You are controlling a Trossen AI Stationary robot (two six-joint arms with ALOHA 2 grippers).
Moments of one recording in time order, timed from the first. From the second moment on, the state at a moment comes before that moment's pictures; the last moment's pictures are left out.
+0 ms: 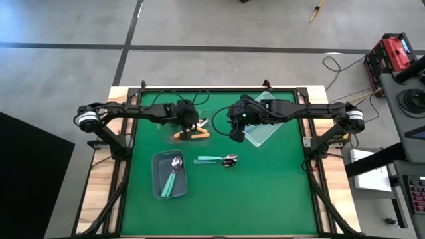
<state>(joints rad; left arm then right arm) 0.38 1.58 0.86 -0.27 -0.11 0.43 -0.12 1.54 1.36 -0.67 0.21 0.03</state>
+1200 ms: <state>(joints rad) 0.35 1.49 0.86 -0.29 -0.10 0.41 -0.12 1.55 1.36 -0.61 0.21 0.00</state>
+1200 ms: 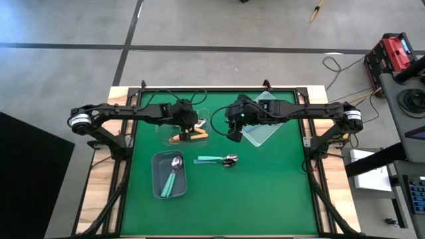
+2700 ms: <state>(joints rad) 0.35 1.56 0.86 -0.26 -0.20 0.40 -0.12 1.58 1.37 -0.62 0.21 0.00</state>
